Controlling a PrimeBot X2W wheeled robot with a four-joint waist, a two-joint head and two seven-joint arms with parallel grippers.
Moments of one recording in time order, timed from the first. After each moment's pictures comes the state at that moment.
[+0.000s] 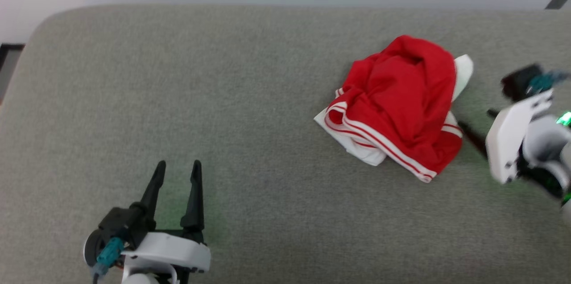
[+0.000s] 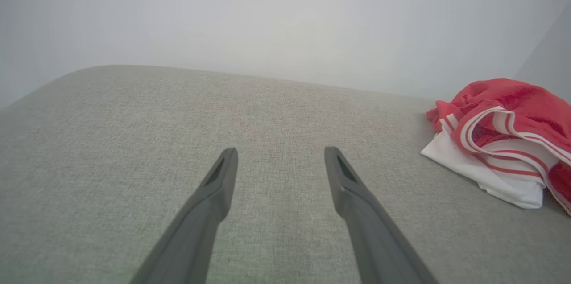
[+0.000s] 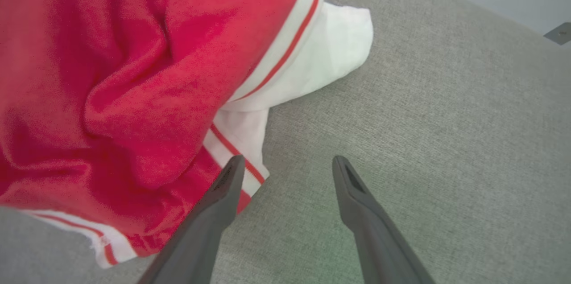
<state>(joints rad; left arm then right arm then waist) -0.12 0.05 0.01 0.19 -0.20 -0.13 -0.26 -0.70 -0.54 0.54 0.48 0.62 0.13 0.47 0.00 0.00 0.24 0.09</state>
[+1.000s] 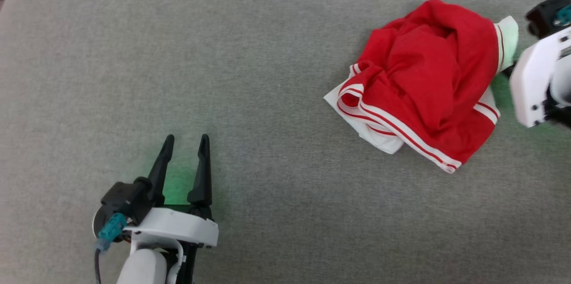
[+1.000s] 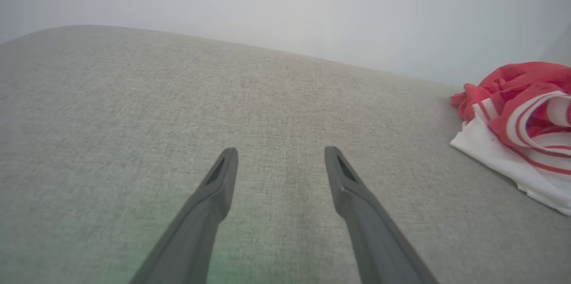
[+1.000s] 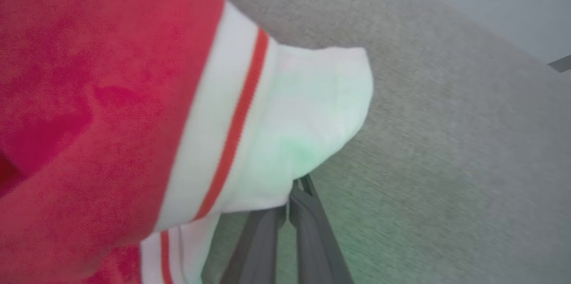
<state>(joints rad) -0.22 0.05 -0.02 0.22 -0.26 -0.13 -0.26 -1.04 -0.62 0.84 0.65 0.81 0.13 0.45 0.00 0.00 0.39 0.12</state>
